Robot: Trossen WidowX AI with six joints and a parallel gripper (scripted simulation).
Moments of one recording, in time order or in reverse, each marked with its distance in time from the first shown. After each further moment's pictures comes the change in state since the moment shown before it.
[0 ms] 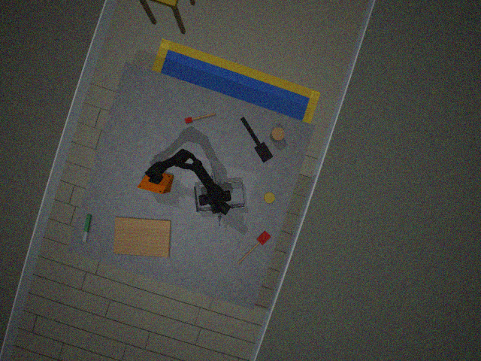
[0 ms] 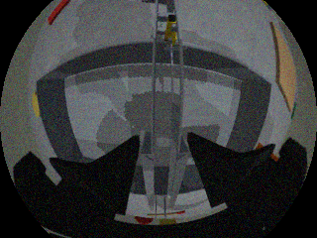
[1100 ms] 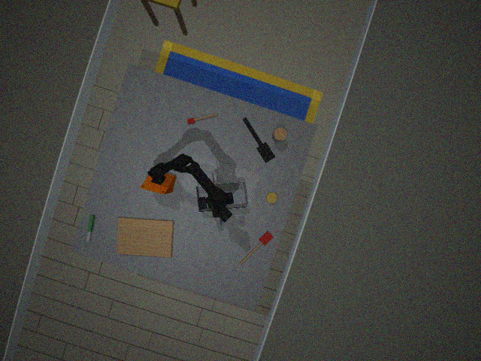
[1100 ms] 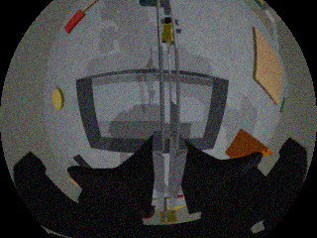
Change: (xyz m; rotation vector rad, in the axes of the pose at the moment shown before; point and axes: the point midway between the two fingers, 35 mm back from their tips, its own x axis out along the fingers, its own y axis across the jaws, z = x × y) arm -0.092 0.003 0.002 0.009 0.014 -0.015
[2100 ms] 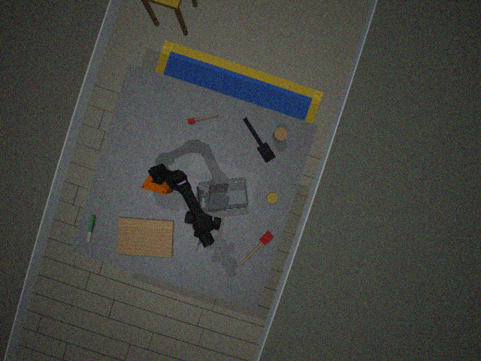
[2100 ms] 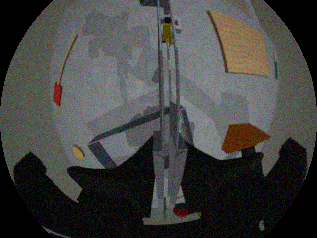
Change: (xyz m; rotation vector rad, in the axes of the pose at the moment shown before) arm -0.040 -0.084 0.088 0.388 -0.025 0.001
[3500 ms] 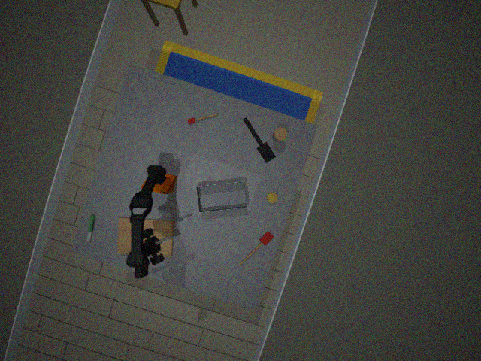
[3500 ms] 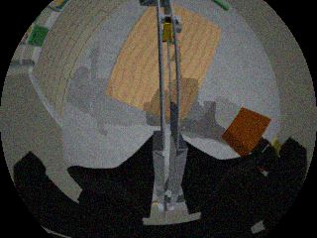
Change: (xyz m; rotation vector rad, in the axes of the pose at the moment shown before) arm -0.011 -0.237 0.191 0.978 -0.026 0.014
